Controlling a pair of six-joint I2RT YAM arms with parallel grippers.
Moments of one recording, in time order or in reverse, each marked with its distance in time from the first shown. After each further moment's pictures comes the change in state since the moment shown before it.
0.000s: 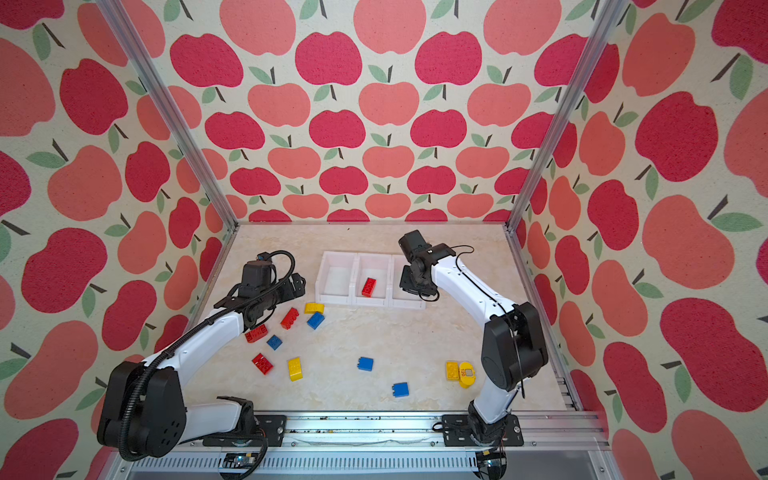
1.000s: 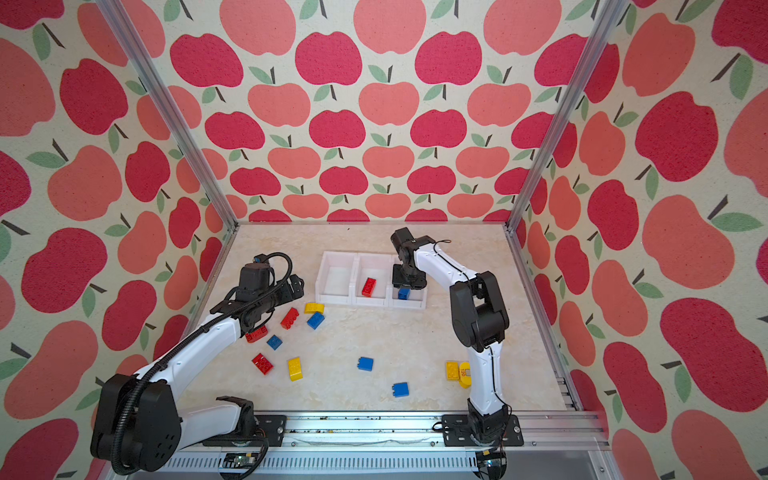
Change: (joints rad) left arm -0.013 -0.058 -0.021 -0.033 -0.023 -0.031; right arm -0.036 0.329 0.199 0.013 -0.079 -0.175
